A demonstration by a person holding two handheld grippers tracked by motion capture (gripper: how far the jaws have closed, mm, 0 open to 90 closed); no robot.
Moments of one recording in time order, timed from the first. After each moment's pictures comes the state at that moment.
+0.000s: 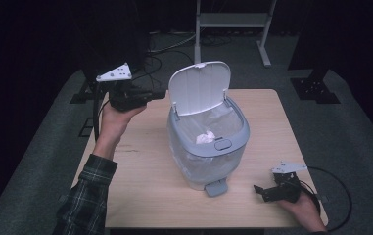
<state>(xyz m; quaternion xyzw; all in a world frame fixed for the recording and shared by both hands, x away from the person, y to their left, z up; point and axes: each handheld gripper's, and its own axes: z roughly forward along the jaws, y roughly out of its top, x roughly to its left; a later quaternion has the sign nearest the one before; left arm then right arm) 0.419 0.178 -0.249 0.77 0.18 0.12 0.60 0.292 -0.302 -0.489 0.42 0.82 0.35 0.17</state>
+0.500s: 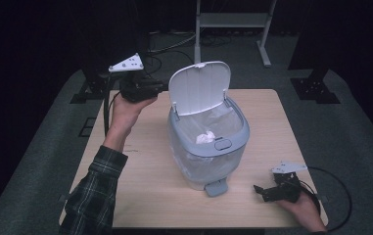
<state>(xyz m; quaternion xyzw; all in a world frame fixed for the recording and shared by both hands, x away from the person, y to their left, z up) 0.431 0.150 -0.235 0.77 0.18 0.12 0.60 0.292 -0.302 -0.489 0.42 0.82 0.35 0.17</state>
